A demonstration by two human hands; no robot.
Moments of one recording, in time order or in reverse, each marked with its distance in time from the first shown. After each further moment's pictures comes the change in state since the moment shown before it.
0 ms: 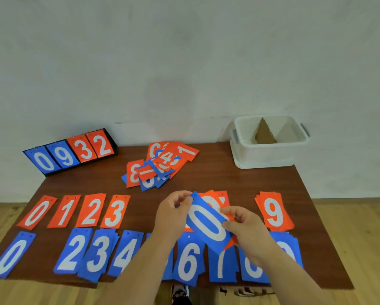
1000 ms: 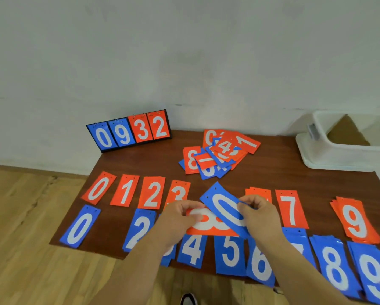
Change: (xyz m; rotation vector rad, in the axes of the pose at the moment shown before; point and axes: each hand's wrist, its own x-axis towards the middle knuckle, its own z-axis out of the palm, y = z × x) left_hand 0.025 -0.084 -0.225 -0.019 -0.215 -0.148; right_hand 0.053 0.002 0.213 -0.241 0.268 -0.129
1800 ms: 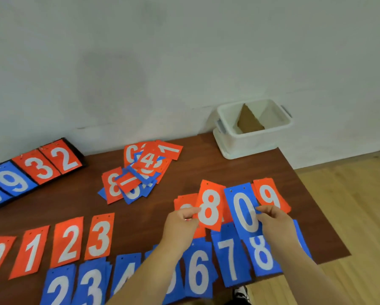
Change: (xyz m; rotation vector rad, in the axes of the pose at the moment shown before) left_hand 0.090 0.031 0.216 0.111 -0.113 0.047; right_hand 0.035 0.085 -0.208 0.117 0.411 0.307
